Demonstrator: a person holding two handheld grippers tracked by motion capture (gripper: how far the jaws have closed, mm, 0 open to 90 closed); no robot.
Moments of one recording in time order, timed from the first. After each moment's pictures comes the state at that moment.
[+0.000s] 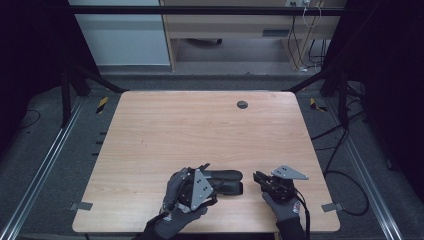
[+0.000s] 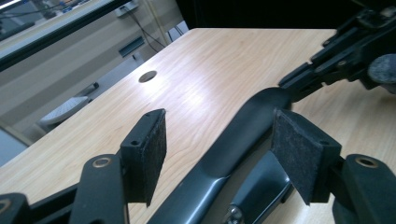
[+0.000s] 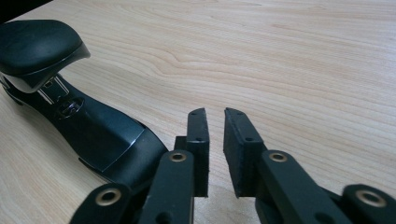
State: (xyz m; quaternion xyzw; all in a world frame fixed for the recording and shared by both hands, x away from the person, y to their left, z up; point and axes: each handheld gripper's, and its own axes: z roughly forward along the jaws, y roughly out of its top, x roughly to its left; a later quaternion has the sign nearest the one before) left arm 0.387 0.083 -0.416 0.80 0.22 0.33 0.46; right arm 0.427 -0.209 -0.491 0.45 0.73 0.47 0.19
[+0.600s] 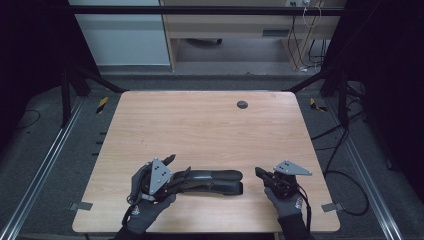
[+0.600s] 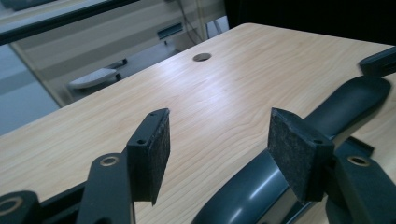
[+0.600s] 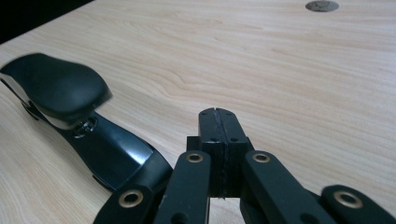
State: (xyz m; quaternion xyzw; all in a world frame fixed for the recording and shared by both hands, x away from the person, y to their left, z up) left arm 0.403 0.165 -0.410 0.76 0.32 0.33 0.46; right arm 0.429 -0.209 -0.467 0.44 0.73 0.48 0.19
